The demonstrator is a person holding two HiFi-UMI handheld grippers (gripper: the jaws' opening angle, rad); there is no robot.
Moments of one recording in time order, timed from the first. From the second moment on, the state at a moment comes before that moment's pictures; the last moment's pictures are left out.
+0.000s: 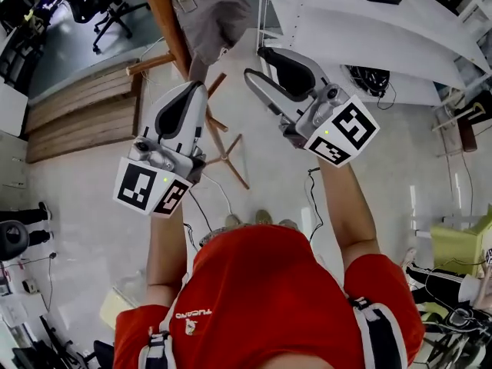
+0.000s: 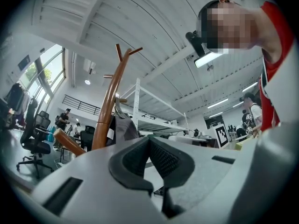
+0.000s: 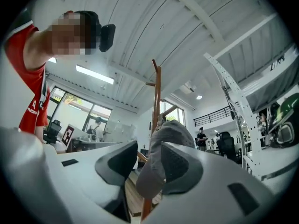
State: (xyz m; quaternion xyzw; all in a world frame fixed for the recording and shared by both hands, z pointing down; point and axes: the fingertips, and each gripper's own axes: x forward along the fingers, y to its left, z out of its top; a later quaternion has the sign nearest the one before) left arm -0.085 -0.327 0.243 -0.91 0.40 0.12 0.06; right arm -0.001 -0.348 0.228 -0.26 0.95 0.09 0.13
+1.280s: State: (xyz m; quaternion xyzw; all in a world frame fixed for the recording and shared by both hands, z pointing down) left arm -0.086 -0.318 0.260 -0.91 0.41 0.12 0.04; right arm -0.007 -0.312 0.265 -0.30 0.94 0.06 0.15
